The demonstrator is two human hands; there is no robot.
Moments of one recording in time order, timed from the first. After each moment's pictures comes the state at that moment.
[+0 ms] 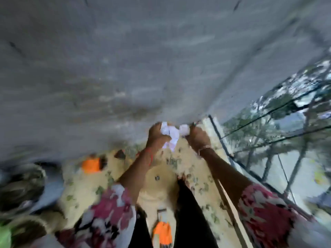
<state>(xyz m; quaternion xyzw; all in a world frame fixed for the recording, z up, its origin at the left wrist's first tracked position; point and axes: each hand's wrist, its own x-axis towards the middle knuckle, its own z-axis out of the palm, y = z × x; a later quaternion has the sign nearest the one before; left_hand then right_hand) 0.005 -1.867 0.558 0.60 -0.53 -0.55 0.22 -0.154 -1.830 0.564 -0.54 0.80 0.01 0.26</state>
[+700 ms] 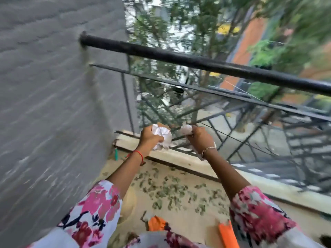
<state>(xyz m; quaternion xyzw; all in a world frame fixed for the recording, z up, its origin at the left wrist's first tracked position) -0.083 -1.550 0.787 0.29 -0.73 -0.61 0.08 -0.159 -1.382 0.797 -0.19 0.96 -0.19 0.08</state>
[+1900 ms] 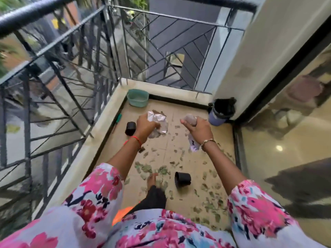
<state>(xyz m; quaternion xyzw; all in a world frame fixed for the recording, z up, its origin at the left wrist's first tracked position) -0.046 -0.679 0.759 -0.34 -0.69 -0.49 -0.42 0.143 -0.636 0.775 0.62 0.69 -0.29 -0.21</state>
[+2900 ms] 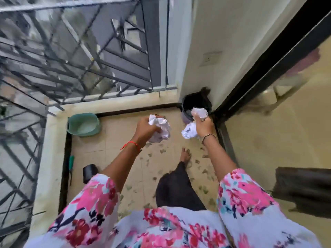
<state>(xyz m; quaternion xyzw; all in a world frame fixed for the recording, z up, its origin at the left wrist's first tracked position) 0.111 -0.149 0.689 -0.44 -0.63 -0.30 -0.57 0.307 -0.137 0.666 0.74 0.36 -0.42 -0.38</state>
